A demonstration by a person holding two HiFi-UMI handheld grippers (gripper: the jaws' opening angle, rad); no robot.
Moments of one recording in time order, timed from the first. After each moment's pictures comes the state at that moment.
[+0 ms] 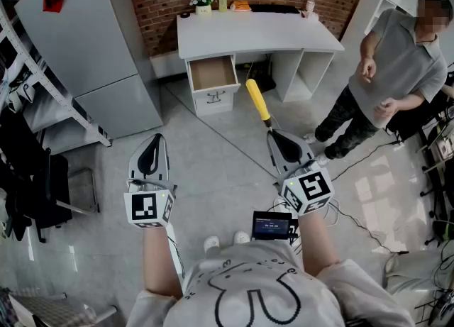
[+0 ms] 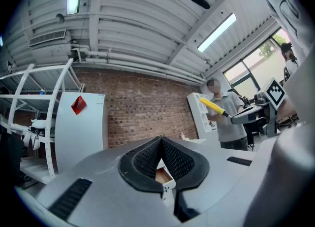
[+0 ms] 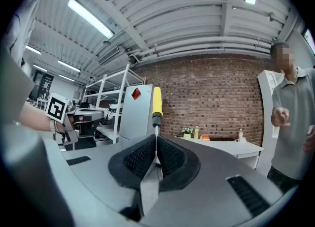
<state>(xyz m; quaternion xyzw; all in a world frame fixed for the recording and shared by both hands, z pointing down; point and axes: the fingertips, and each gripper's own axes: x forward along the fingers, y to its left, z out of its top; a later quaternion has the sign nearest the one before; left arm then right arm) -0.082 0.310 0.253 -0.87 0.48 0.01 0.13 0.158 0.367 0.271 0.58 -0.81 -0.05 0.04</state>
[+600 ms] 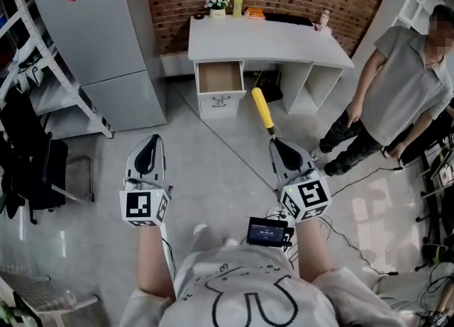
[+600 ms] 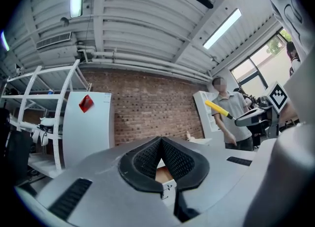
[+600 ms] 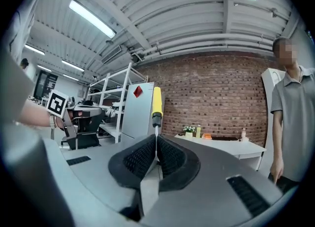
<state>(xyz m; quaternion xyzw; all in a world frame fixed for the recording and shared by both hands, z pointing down) -0.072 0.315 0.258 -0.85 0.51 0.01 0.12 0.189 0.360 0.283 0.56 -0.82 -0.05 0.05</state>
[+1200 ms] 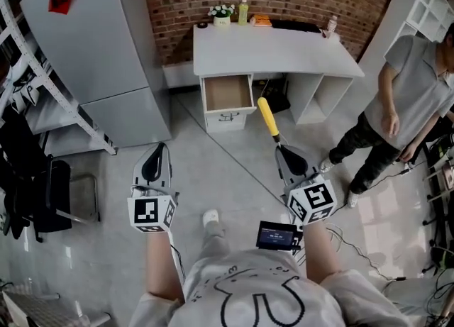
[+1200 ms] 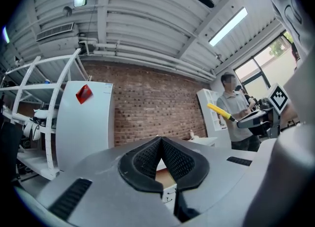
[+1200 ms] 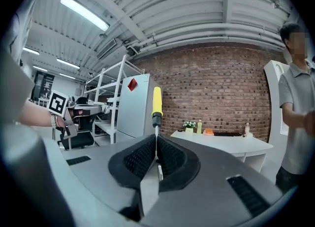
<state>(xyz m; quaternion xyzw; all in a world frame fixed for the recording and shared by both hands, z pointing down) -0.094 0.189 0.281 -0.85 0.51 0.01 0.10 0.177 0.239 0.309 0.56 -0.82 -0.03 0.06</state>
